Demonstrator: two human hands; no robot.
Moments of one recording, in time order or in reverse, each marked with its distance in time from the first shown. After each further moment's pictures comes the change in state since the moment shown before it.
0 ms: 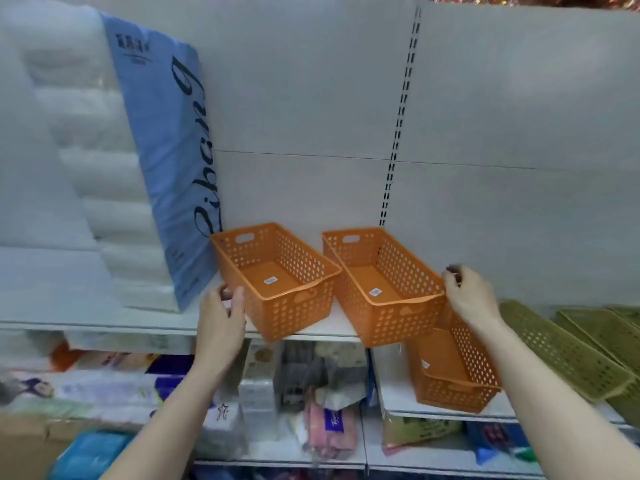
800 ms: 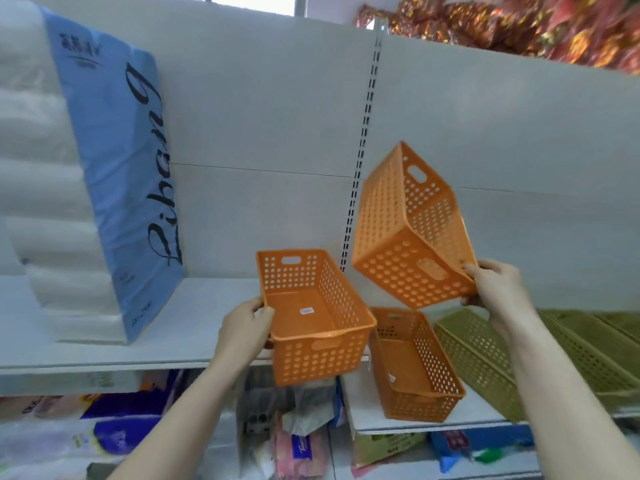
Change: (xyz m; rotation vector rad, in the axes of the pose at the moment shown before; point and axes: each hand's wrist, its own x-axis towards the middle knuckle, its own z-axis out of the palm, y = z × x) left_hand -0.001 0.055 0.050 -0.050 -0.377 -0.010; right_hand -0.010 -0.020 -0.093 0.519 0.099 0.285
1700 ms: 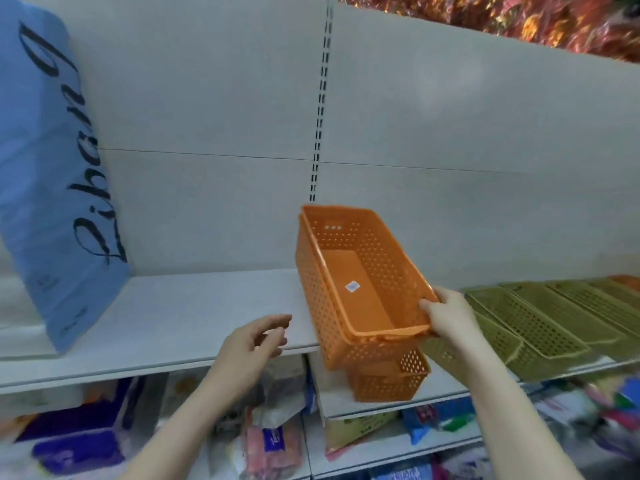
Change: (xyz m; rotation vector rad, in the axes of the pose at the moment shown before) left_hand -0.028 -0.009 0.054 -0.132 -0.331 0.174; right_hand -0.022 0.060 -0.002 -0.338 -0.088 0.094
